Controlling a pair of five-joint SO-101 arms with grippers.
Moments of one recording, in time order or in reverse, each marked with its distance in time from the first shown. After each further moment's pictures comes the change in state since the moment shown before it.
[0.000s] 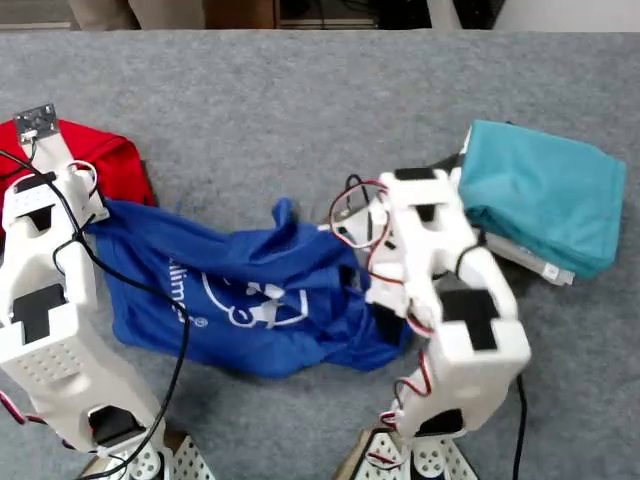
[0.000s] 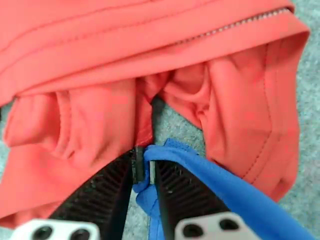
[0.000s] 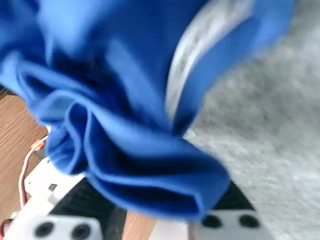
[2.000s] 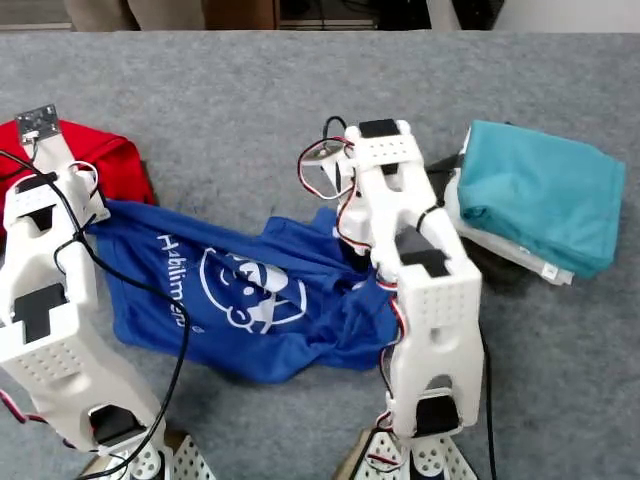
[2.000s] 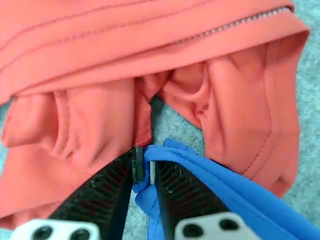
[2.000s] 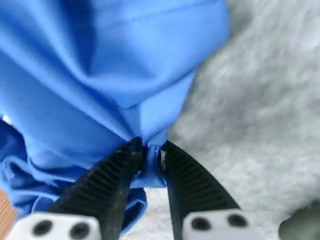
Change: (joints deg) left arm 0.0 0.2 0.0 0.0 0.0; right arm -5.6 25.4 -37.1 3.6 -16.8
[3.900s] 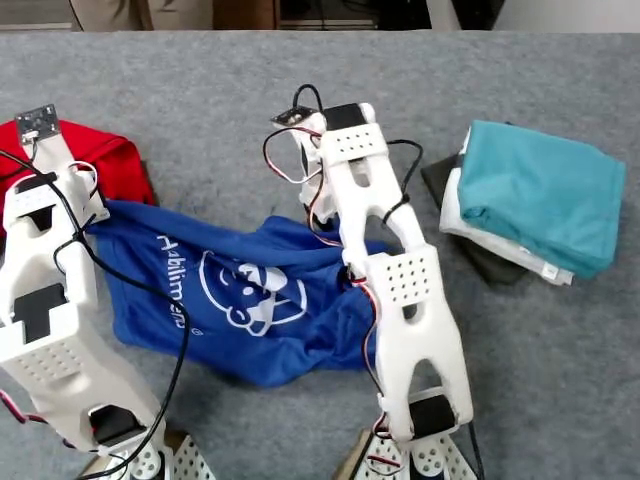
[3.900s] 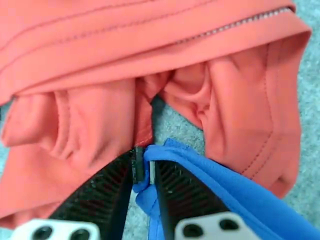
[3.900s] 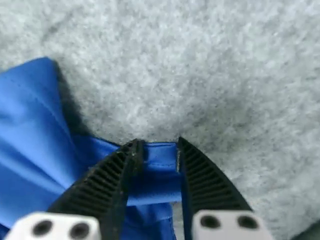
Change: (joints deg) left arm 0.0 0.0 0.0 0.0 0.0; right arm -5.7 21.8 -37.9 0.2 -8.2
